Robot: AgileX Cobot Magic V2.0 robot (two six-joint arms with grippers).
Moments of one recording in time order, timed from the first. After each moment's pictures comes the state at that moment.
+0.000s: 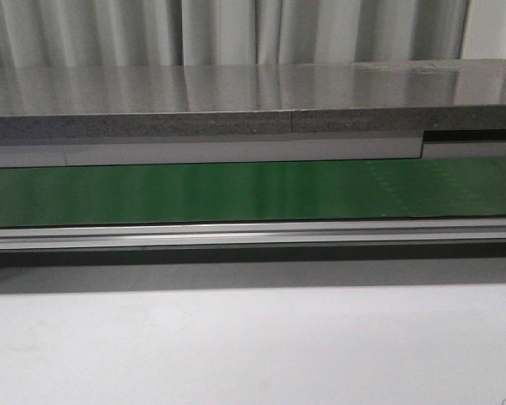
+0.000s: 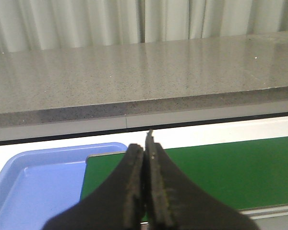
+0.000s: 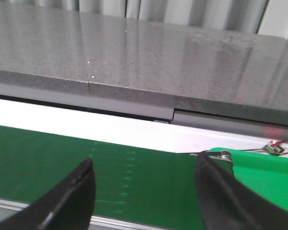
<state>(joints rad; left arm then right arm) -0.02 0.33 -0.39 -0.27 0.26 0.31 0.03 0.50 -0.53 0.20 0.29 -0.28</state>
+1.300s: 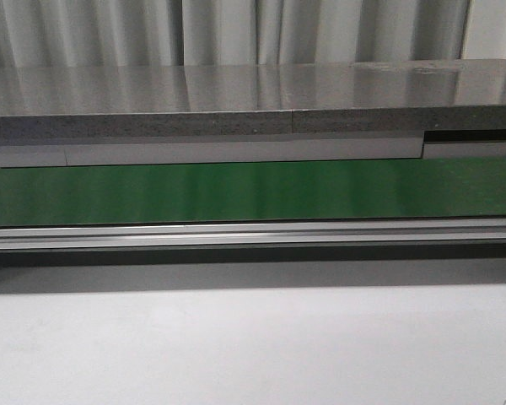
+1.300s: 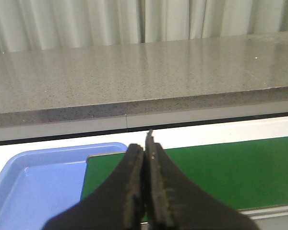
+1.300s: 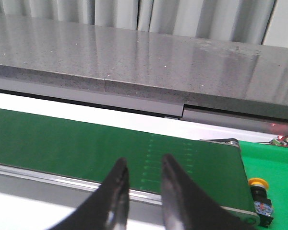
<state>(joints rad) -0.02 0.33 -0.39 -0.27 0.26 0.31 0.03 0.16 -0.39 0.22 0.42 -0.28</state>
